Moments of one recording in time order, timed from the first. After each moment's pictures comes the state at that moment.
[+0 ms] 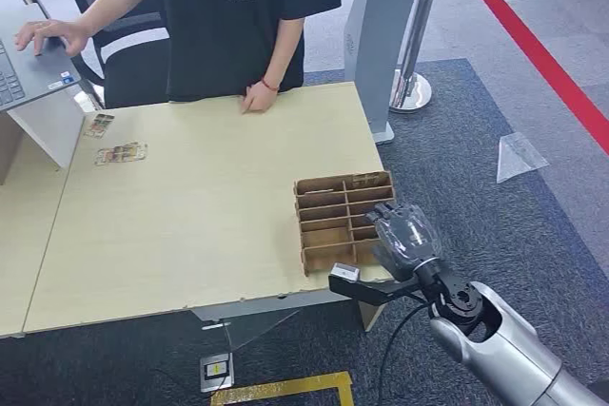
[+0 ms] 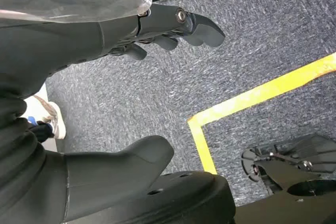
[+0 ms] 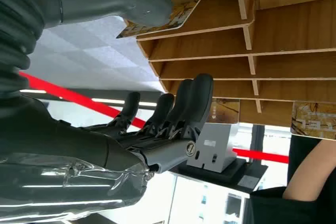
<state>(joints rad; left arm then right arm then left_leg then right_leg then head) -0.11 -0.02 -1.23 -0.21 0.72 0.55 0.03 -0.20 -0.44 0.54 -1.56 1.30 -0.04 0.30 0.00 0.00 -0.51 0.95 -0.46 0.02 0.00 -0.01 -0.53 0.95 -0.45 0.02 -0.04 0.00</state>
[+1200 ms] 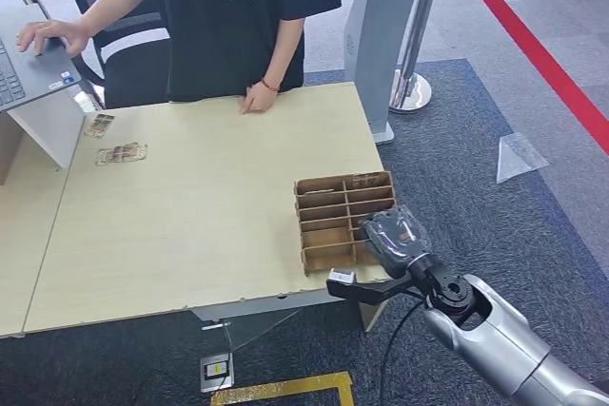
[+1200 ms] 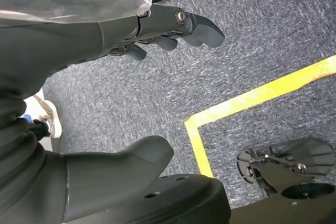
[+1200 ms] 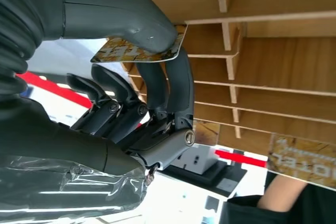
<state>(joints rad) -0.11 -0.02 -1.23 -0.21 0.73 0.56 0.01 -0.27 -0.43 0.59 -1.42 1.33 -0.06 0.23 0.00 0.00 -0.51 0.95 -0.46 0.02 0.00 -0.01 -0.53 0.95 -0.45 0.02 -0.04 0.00</state>
